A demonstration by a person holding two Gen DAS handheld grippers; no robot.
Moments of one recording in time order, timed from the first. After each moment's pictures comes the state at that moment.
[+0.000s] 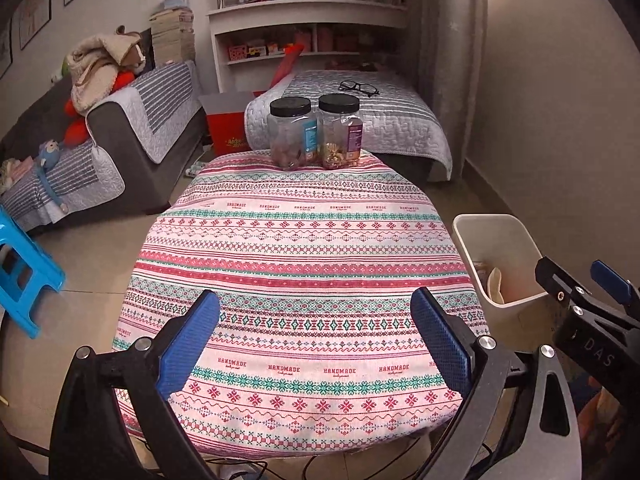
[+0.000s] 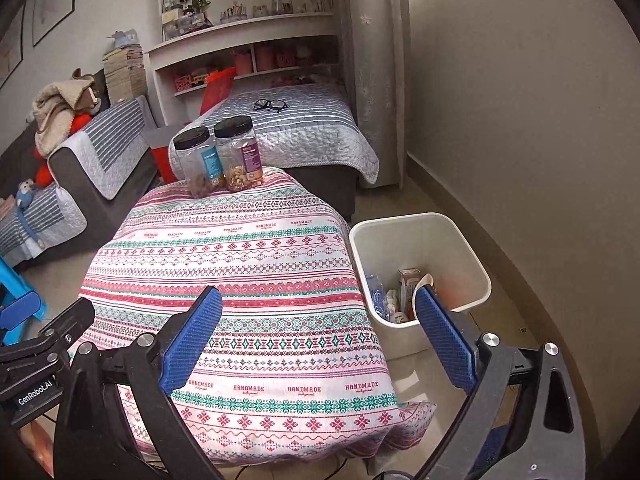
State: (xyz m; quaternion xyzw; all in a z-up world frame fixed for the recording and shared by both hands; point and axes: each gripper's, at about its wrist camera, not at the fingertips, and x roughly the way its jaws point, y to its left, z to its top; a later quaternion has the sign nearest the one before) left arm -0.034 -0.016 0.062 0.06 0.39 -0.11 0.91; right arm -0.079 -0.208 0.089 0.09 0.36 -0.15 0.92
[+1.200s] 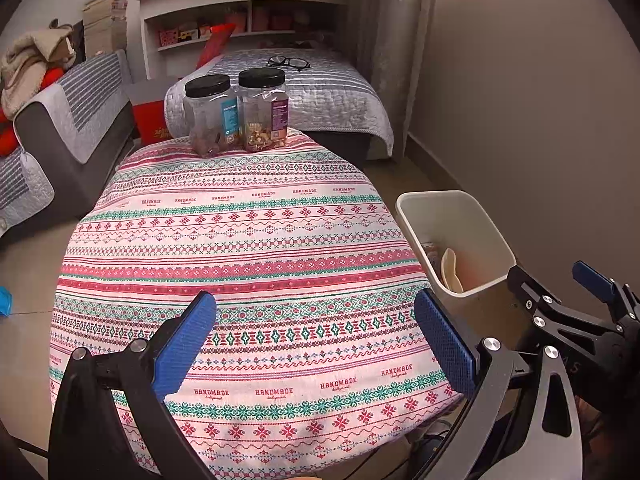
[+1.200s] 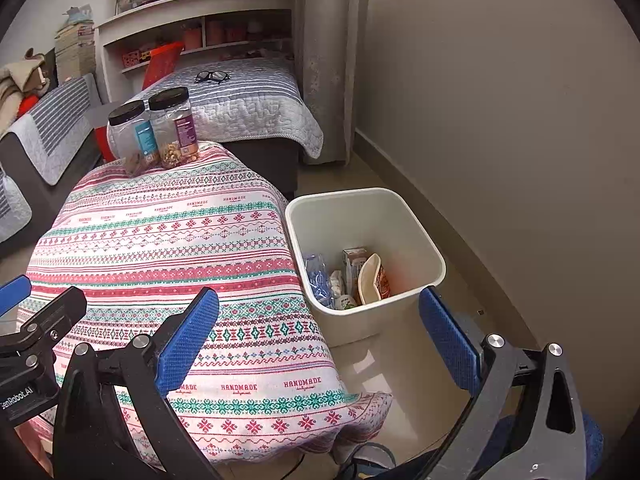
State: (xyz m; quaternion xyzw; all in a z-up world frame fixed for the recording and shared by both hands) left arm -0.002 -0.065 0.025 0.06 0.42 -0.22 0.88; right arm -0.067 -0.236 0.053 0.06 0.40 -0.25 0.88
